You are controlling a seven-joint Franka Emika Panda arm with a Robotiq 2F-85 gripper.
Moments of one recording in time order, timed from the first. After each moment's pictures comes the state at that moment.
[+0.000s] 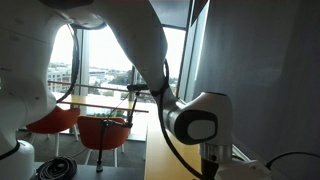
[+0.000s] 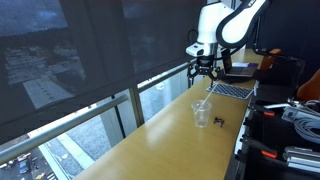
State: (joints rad) arm -0.02 0.26 0.03 -2.24 -0.25 2.65 -1.66
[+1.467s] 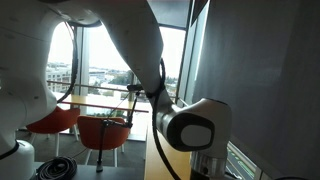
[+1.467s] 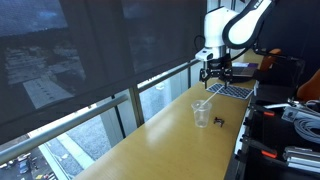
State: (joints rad) arm -0.06 0.23 0.01 -2.31 -0.29 2.52 -1.68
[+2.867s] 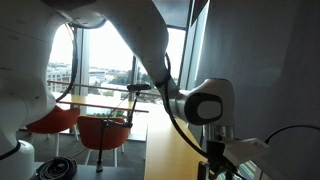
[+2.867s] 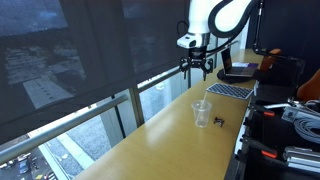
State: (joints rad) arm 0.00 0.24 0.07 -2.15 -0.28 2.53 -1.69
